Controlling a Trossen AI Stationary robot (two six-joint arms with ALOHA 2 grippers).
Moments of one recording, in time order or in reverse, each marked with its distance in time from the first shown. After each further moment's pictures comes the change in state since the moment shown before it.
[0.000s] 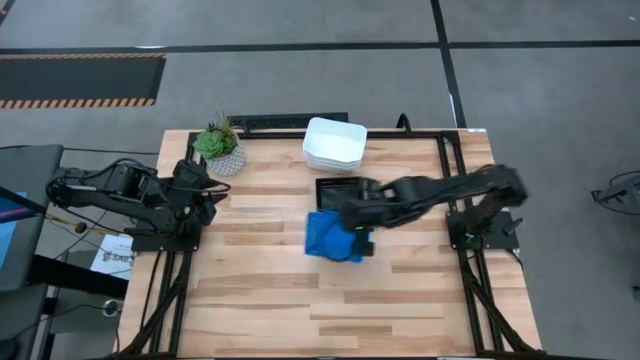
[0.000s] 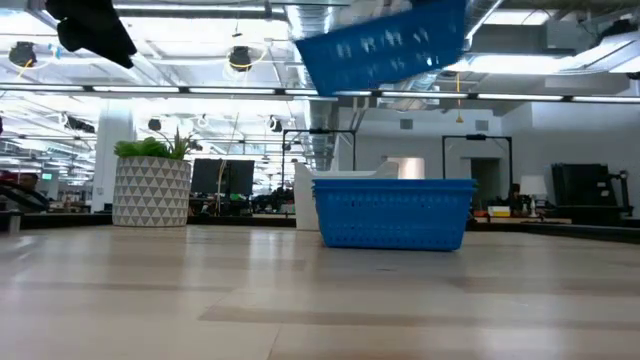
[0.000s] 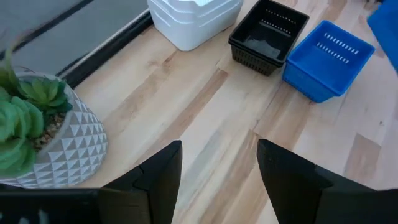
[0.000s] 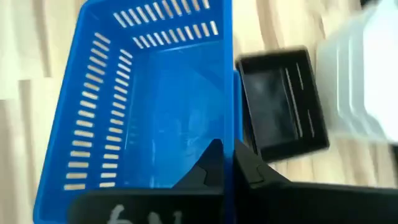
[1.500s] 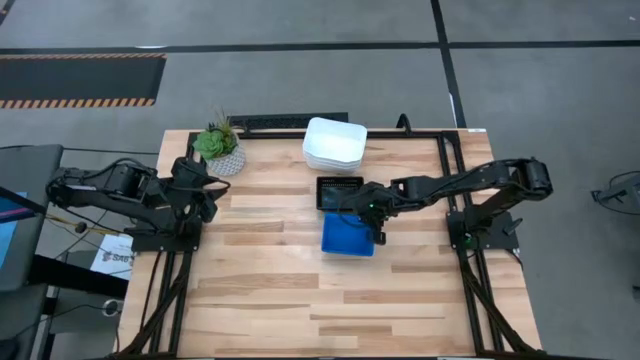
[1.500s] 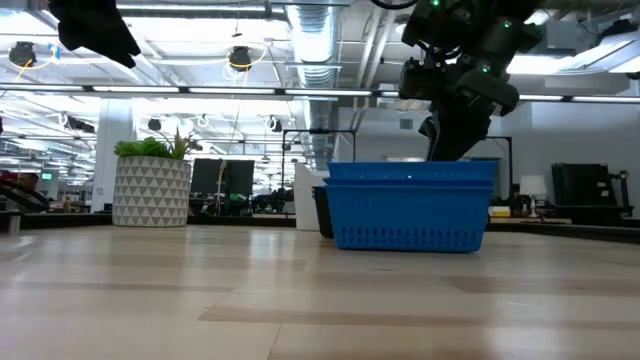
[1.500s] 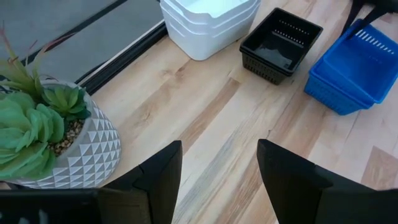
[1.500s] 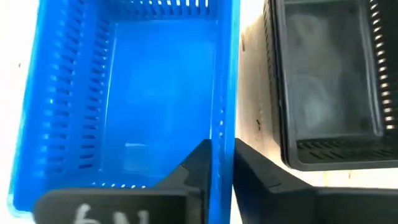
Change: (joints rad) left arm 0.000 0.000 0.000 0.000 -0.065 -0.004; right arm -0.263 -0.255 -0.900 0.754 -0.287 -0.239
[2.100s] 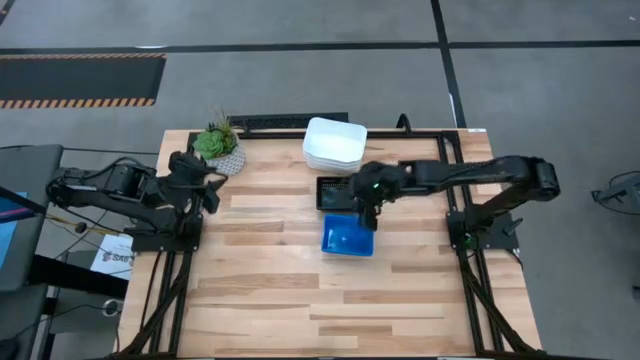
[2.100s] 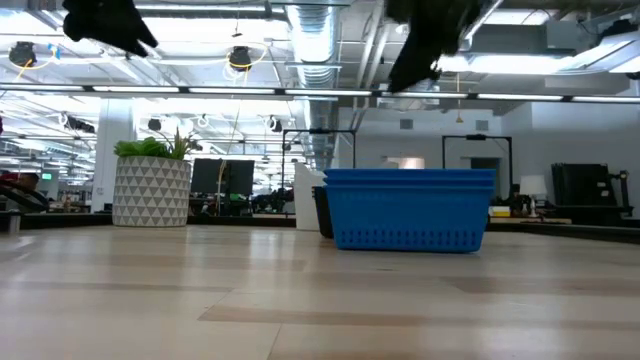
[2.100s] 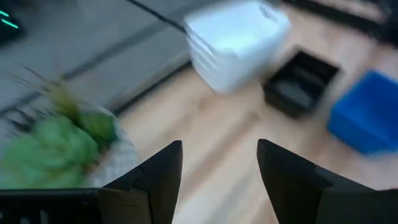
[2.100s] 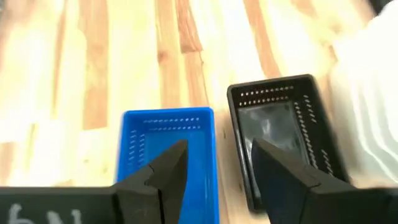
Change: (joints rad) left arm 0.000 0.000 0.000 0.050 -0.146 -0.007; right arm -0.031 -0.057 0.213 -0.078 0.002 0.053
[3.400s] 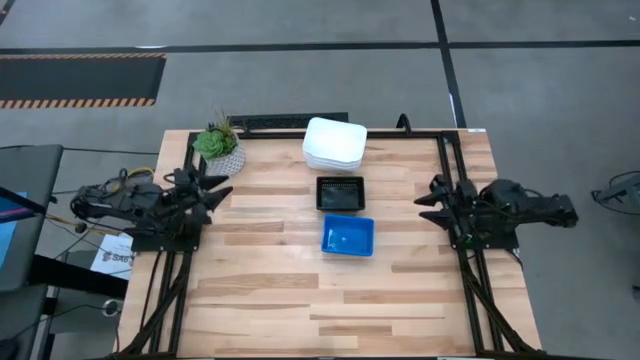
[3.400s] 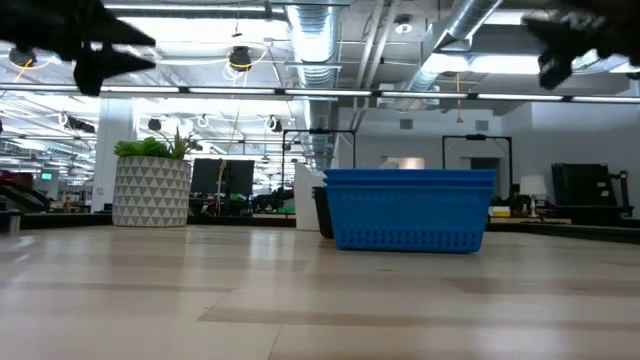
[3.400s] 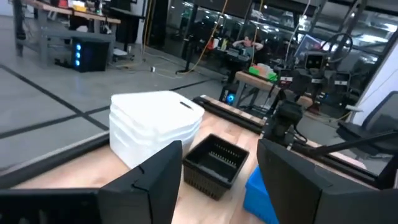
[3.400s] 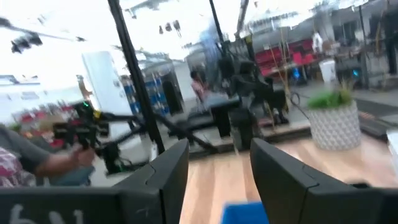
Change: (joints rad) left arm -0.042 -0.582 -0.578 0.780 0.070 0.317; right arm 0.145 -1.409 -0.917 0.586 -0.022 0.200
